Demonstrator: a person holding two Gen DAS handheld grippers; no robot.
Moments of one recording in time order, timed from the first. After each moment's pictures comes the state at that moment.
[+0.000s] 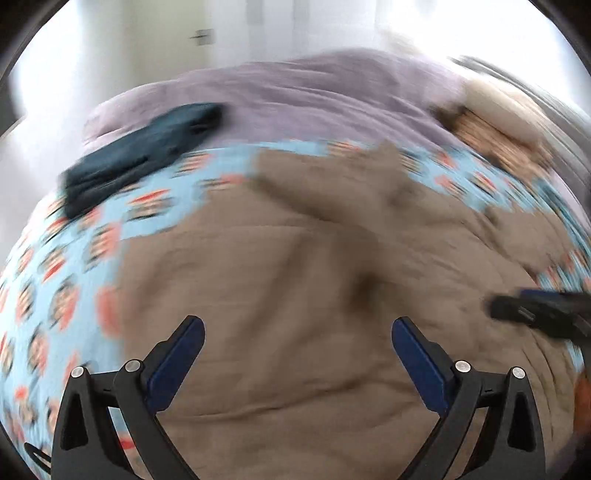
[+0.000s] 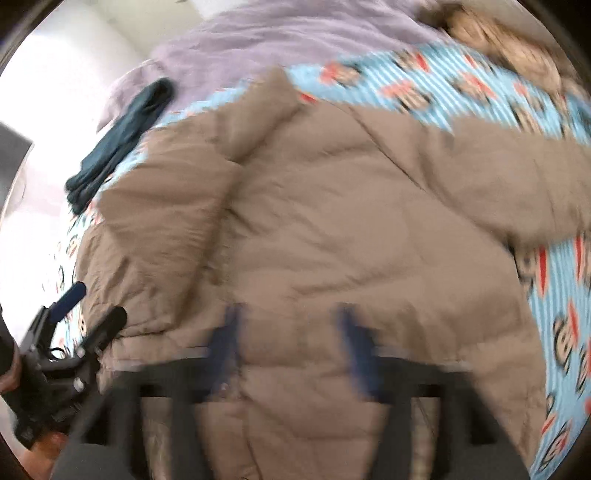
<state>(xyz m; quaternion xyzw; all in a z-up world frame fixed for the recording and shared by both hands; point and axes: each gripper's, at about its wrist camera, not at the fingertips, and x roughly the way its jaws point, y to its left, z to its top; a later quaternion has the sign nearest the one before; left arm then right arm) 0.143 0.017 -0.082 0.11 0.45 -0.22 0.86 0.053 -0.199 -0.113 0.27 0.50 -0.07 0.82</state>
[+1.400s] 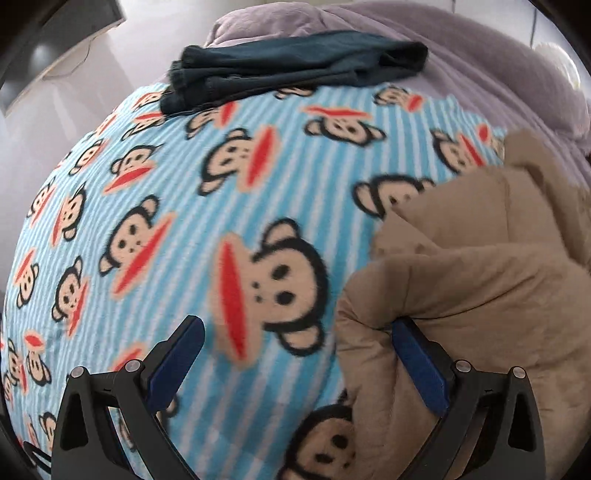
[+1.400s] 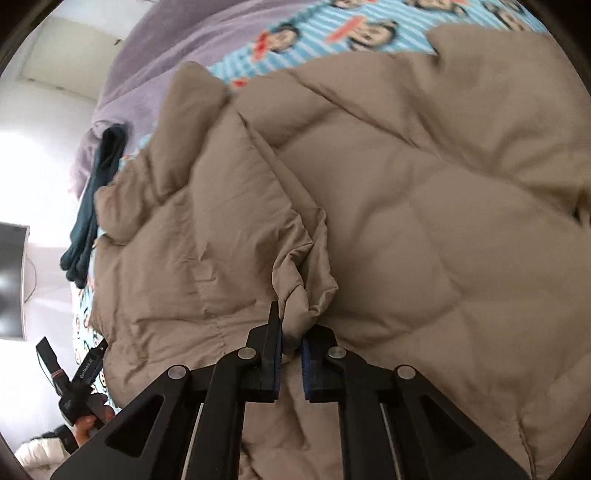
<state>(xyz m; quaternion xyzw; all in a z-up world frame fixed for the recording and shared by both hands) 0.266 0.111 -0.179 0.08 0.53 -0.02 0.85 0.077 -0.272 -0.217 0.48 0.49 -0.11 0.72</state>
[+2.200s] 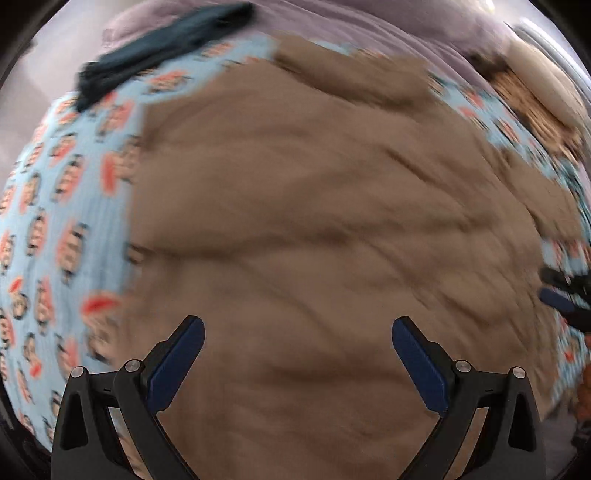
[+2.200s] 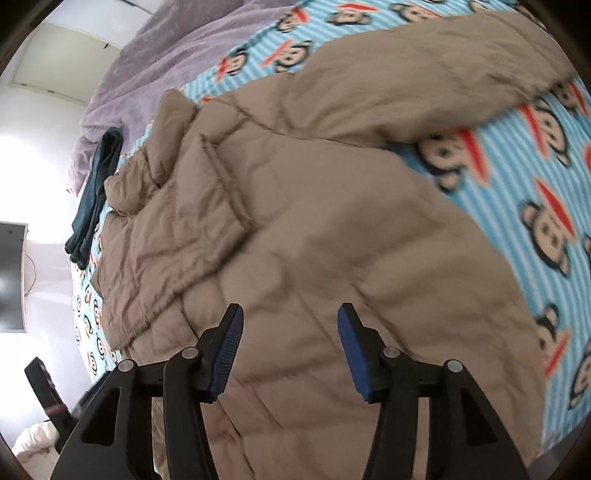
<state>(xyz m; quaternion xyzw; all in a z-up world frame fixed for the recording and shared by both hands) 0.075 0.004 -0.124 0.12 0.62 -0.19 0.75 -0.061 -0.306 -0.167 0.47 0.51 -0.13 0.71</state>
